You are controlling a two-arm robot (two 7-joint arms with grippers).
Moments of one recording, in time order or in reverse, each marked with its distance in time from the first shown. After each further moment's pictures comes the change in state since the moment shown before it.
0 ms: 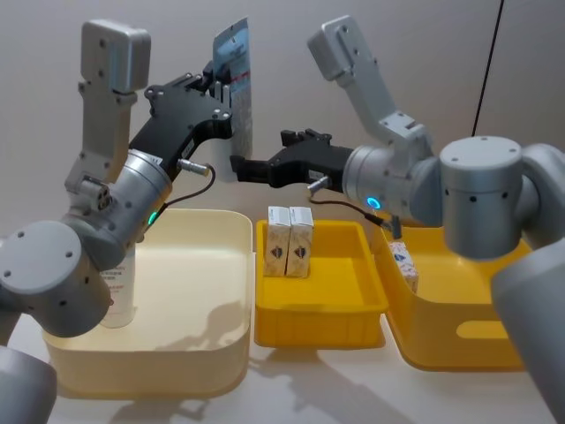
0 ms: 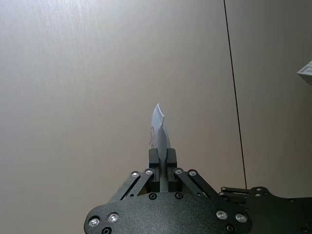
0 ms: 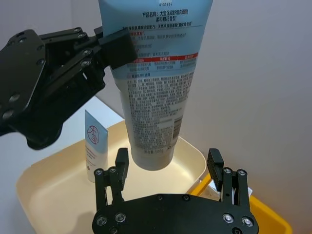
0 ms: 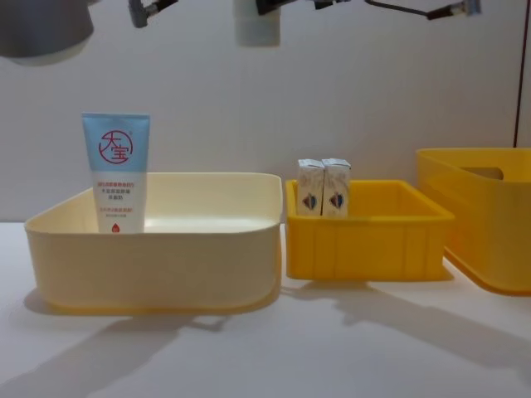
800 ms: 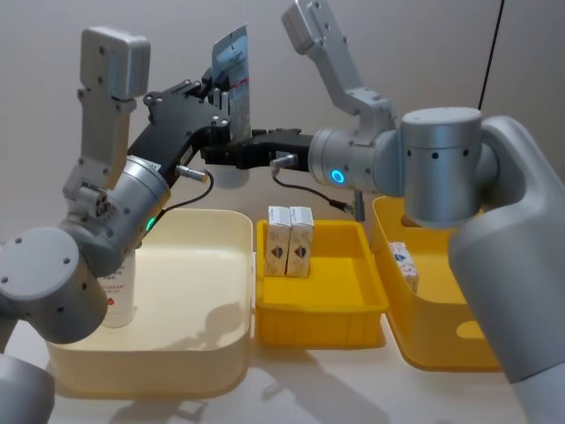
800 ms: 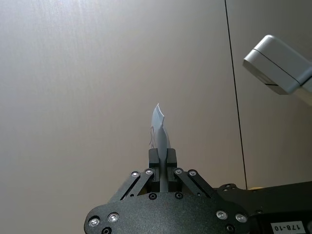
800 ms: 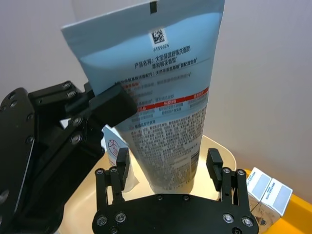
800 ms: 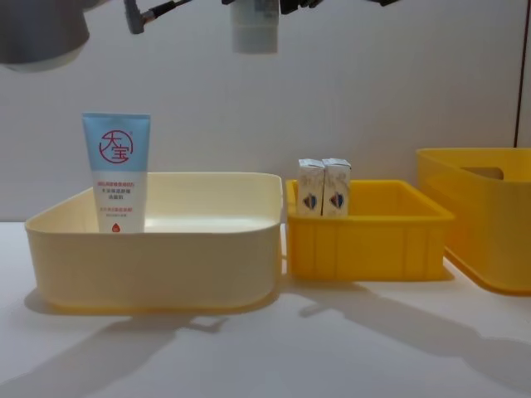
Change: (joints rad) left arm 0.018 -0.003 -0.011 -0.014 0.014 0.010 -0.009; right arm 0.091 -0.117 0.034 0.130 0.074 0.126 -0.048
